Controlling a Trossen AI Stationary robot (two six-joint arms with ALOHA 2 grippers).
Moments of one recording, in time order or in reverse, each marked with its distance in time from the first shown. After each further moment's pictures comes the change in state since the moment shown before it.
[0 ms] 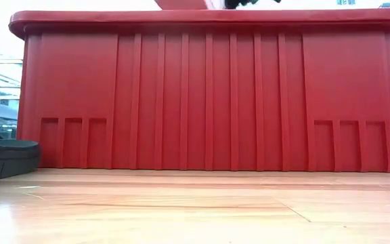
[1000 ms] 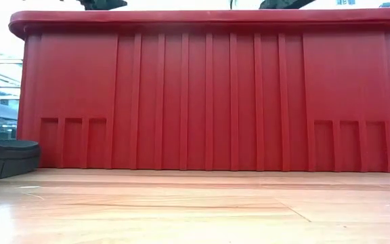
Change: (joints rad) left arm 0.887 0.046 0.000 -0.057 0.706 -0.090; right arm -0.352 0.175 0.000 -0.480 0.035 -0.546
